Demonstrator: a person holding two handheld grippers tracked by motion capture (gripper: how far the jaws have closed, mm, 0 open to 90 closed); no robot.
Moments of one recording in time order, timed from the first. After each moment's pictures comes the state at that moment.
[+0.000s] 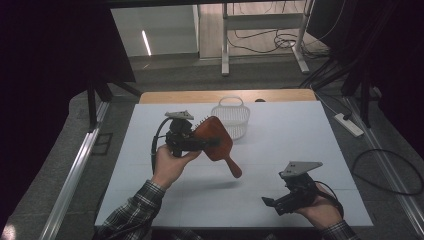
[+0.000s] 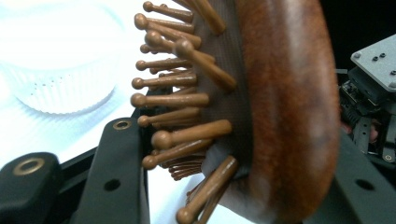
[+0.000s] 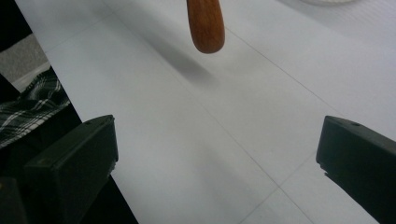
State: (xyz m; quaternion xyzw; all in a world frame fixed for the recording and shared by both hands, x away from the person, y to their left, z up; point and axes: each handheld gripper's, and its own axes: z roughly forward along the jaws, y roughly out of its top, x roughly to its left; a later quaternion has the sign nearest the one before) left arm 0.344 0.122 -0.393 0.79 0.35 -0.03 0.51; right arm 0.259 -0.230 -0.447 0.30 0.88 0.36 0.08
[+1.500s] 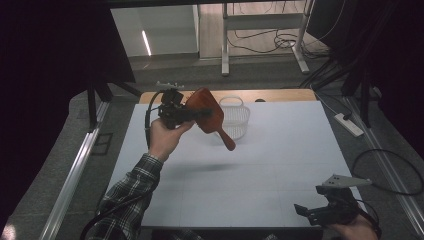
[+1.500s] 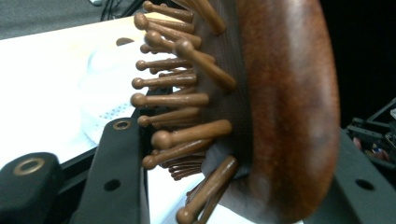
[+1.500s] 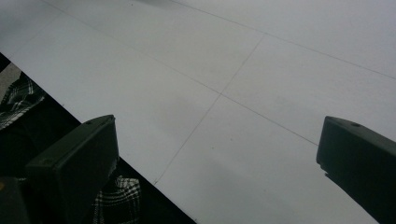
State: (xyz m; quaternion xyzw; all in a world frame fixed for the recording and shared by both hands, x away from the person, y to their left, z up) left arm 0.397 0.145 -0.353 0.76 0.40 -0.01 0.51; right arm 0.222 -0.306 -0.445 0.43 0.83 0.36 0.10
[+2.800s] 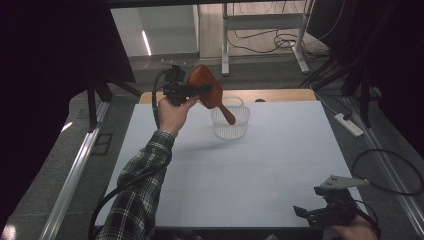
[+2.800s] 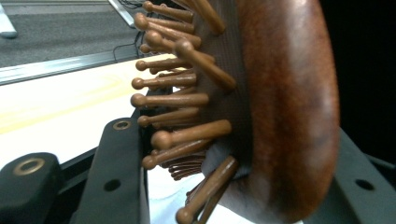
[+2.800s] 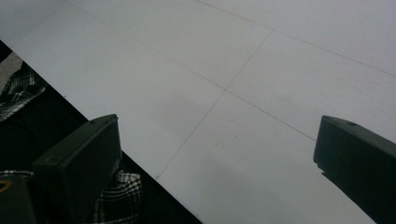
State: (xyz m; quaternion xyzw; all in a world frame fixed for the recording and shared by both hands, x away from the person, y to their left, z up) left arm 0.455 0.140 -0.339 0.72 0.46 0.03 0.52; right arm 0.221 -0.304 -0.447 0.41 0.84 0.35 0.10
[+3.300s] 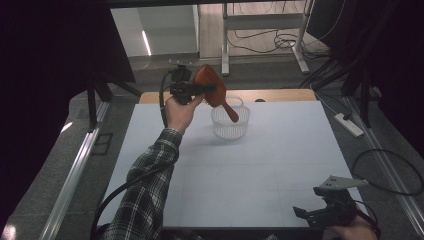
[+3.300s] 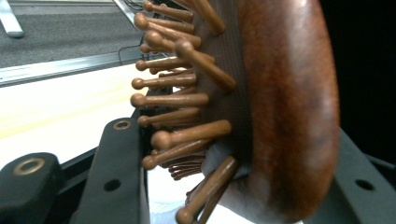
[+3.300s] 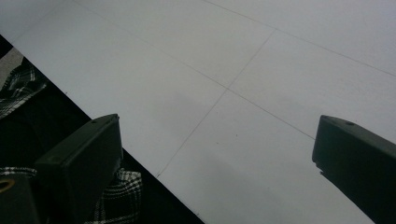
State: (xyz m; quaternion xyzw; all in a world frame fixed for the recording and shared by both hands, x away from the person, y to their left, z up) left arm 0.469 0.124 -0.351 0.71 0.47 0.04 0.52; right arm 0.221 -0.303 -0.447 0.41 0.84 0.35 0.10
